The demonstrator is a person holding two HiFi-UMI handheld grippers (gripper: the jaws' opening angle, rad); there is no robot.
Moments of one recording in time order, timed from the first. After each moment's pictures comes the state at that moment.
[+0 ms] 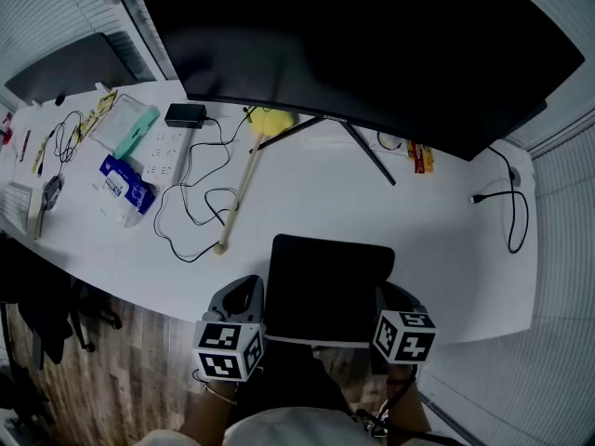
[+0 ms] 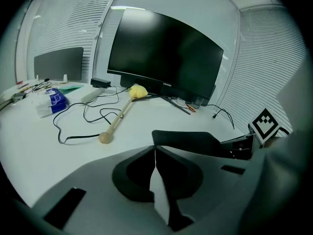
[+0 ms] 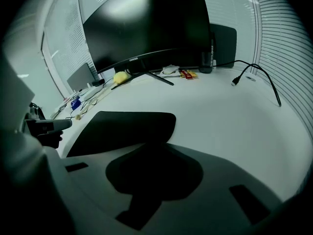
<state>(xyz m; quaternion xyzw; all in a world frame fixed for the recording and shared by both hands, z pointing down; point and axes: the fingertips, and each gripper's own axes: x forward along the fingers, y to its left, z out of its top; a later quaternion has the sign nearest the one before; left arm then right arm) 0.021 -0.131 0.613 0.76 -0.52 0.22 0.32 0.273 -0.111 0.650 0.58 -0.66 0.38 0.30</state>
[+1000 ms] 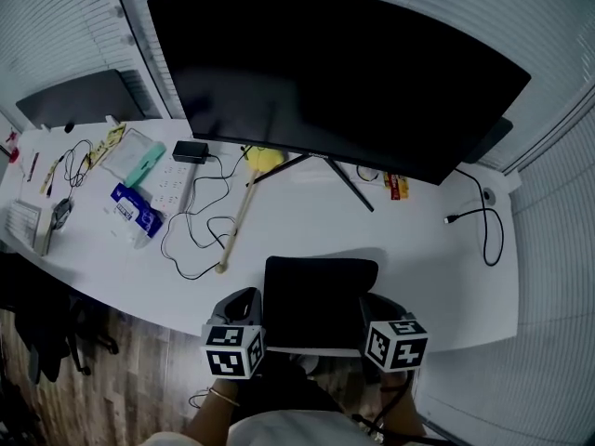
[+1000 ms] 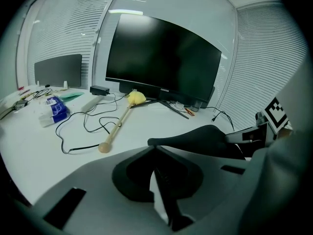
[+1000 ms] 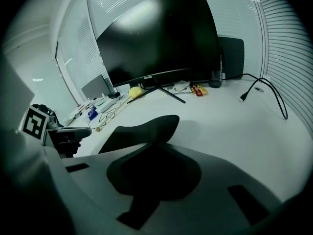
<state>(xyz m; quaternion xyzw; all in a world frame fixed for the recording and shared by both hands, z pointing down) 0.027 -0.138 0.596 0.76 -0.53 0.22 0.30 0.253 -0.120 0.597 0.54 -0.71 0.36 0.25</state>
